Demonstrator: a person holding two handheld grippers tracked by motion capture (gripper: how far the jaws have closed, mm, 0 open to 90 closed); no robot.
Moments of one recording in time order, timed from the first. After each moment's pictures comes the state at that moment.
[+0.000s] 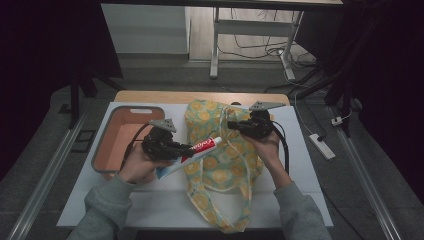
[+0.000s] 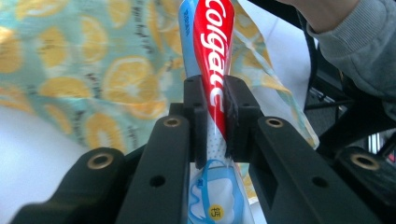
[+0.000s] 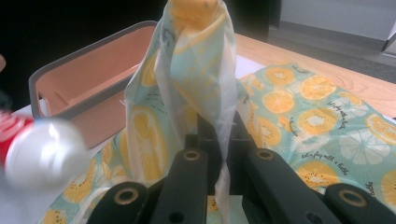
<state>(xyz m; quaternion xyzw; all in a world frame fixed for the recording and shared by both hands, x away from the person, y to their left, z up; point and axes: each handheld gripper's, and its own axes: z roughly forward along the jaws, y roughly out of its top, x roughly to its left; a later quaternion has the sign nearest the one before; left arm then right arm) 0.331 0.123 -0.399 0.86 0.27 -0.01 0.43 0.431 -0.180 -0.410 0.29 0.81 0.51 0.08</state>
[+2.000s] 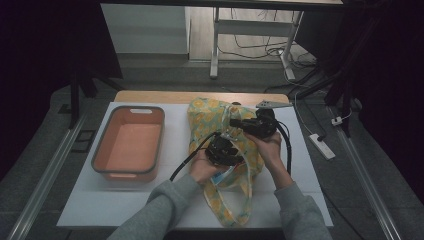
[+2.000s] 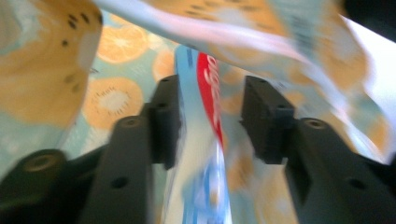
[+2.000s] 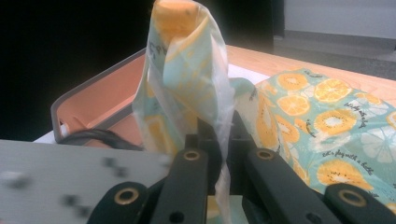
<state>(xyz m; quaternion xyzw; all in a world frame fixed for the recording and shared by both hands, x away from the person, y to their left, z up) 0.380 -0.017 -0.476 0.87 0.29 0.03 0.41 0.432 -0.192 -0.408 0.32 0.77 0.55 0.05</state>
